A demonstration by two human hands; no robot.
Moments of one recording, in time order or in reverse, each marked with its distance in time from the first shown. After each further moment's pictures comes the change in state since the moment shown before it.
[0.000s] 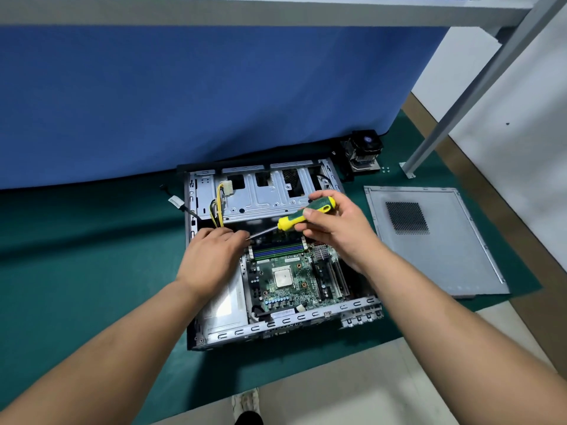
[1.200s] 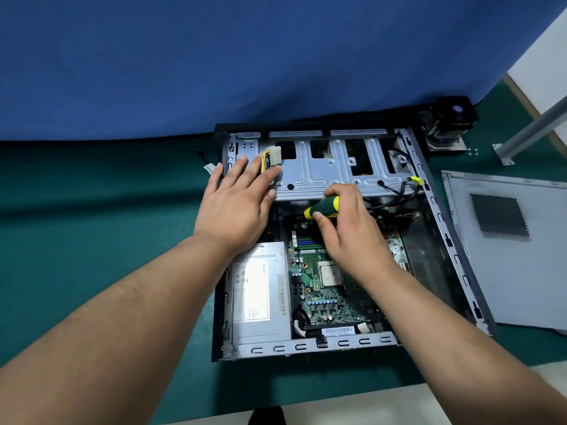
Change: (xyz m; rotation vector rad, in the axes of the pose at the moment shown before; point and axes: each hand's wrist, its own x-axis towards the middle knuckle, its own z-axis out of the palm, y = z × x) left_hand 0.034 -0.041 0.016 -0.046 -0.052 -0.300; right_hand 0.050 0.091 0.051 -1.054 0.029 -0.610
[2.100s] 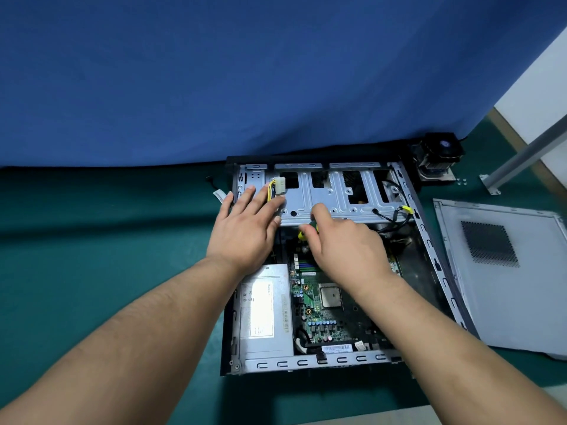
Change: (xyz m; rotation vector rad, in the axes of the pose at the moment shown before) left_hand 0.000 0.002 -0.002 -0.002 -0.001 -0.003; right_hand 0.021 -0.049 -0.028 -0.566 -0.192 0.026
